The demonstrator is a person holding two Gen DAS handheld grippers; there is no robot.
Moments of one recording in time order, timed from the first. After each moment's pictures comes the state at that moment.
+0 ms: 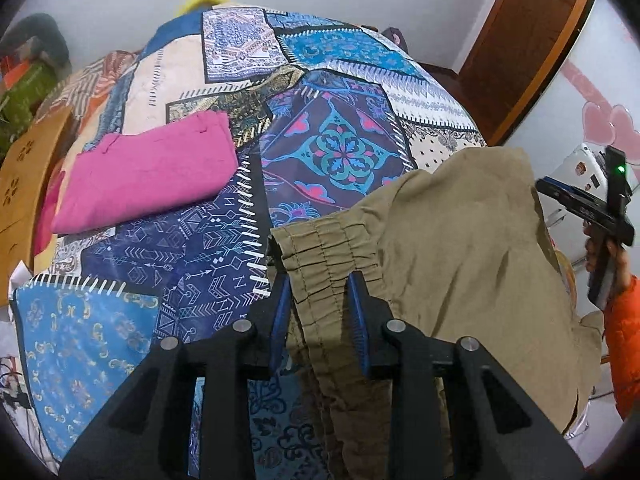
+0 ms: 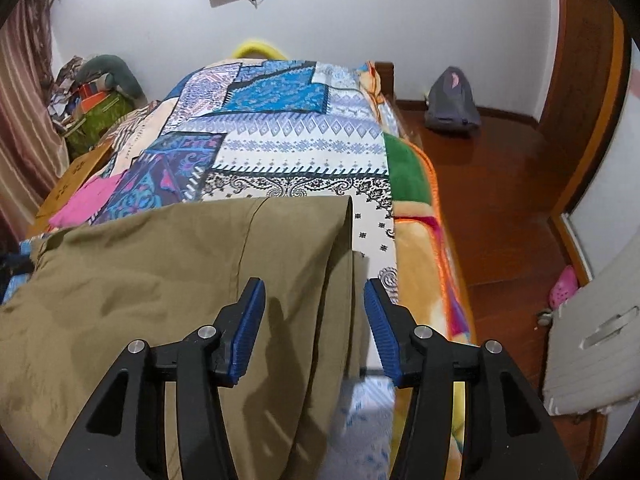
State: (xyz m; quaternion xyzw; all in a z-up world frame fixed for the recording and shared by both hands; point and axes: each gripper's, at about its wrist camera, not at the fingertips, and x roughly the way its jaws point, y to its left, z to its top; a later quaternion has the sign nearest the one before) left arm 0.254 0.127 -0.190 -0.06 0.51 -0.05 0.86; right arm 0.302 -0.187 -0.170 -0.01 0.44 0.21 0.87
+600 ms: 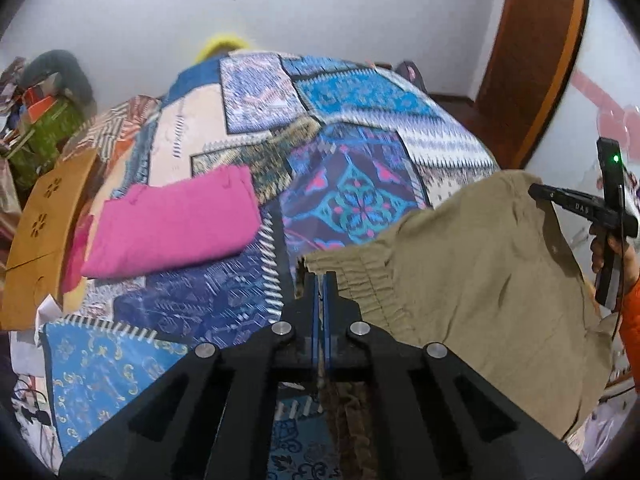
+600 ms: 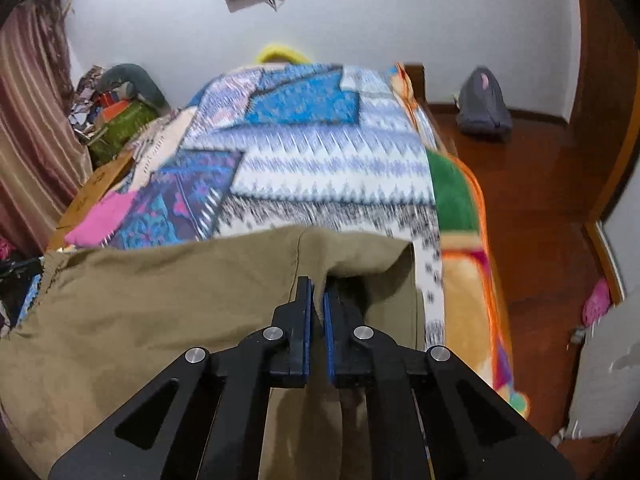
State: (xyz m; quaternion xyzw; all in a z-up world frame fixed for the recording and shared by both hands) left arm 0.262 0.127 -0.164 -0.02 0.44 0.01 0.90; right arm 0.334 -0.162 -0.158 0.00 0.41 0.26 0.87
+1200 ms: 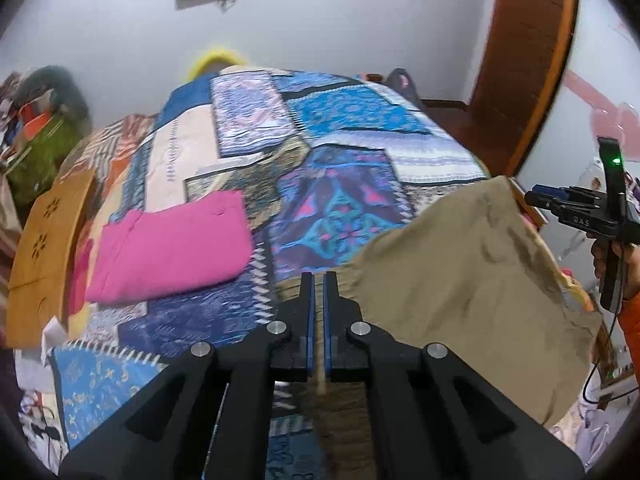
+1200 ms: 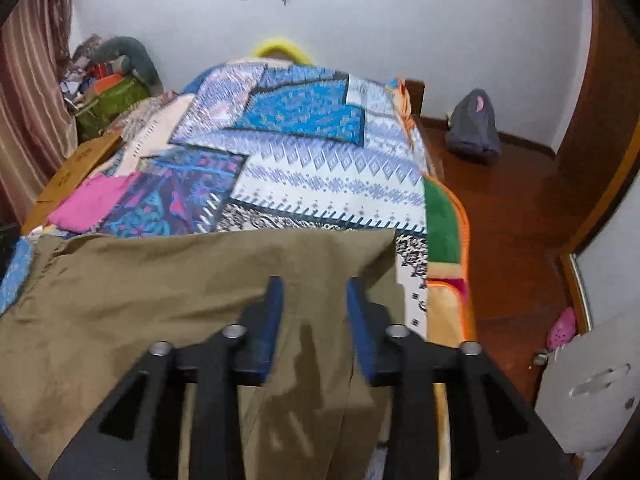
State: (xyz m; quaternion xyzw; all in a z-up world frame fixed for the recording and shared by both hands) left arm 0.275 0.105 -0.146 0.00 0.43 -0.01 0.90; right arm 0.318 -0.151 -0.131 -0.06 0.41 0.24 0.88
